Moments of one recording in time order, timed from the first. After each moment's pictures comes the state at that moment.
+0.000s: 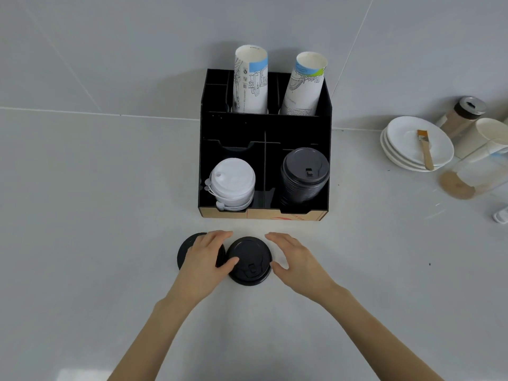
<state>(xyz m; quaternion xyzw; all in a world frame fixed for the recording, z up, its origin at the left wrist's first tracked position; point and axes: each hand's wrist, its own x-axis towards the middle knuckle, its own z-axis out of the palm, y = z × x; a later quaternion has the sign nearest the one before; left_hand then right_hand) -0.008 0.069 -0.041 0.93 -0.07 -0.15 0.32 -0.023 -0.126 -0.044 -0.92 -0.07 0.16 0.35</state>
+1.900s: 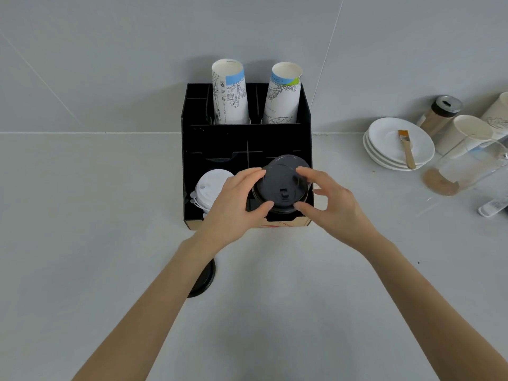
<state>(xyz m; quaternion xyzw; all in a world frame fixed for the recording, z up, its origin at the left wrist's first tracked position) 0.062 -0.005 0.034 0.89 -0.21 -0.04 0.40 0.028 -0.189 0.043 -0.90 -0.03 0.00 0.44</state>
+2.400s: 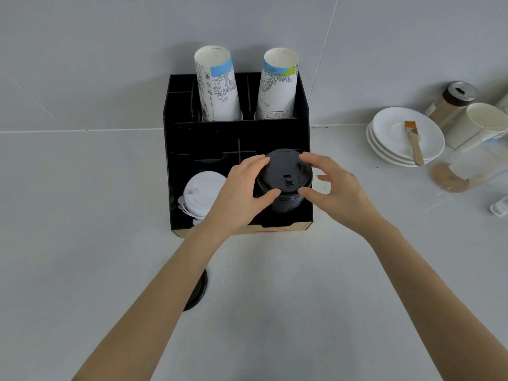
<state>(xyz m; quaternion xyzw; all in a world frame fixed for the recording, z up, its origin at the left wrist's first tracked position) 0.103 -0.035 0.022 0.90 -0.20 -0.07 0.38 0.067 -0.211 0.032 -0.90 -0.01 0.00 0.43</state>
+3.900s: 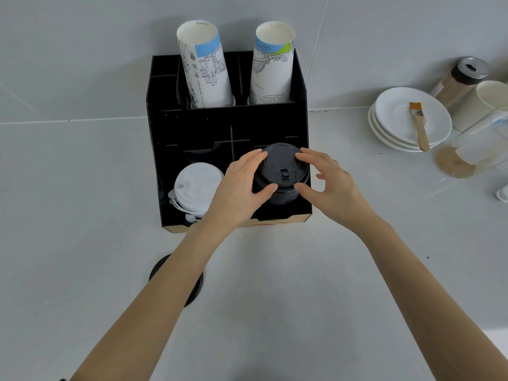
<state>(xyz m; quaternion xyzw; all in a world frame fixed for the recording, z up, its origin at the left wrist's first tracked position) 0.109 -0.044 0.005 0.91 -0.19 -0.09 0.36 0.070 -0.211 0.010 -0.91 0.02 0.02 0.41</state>
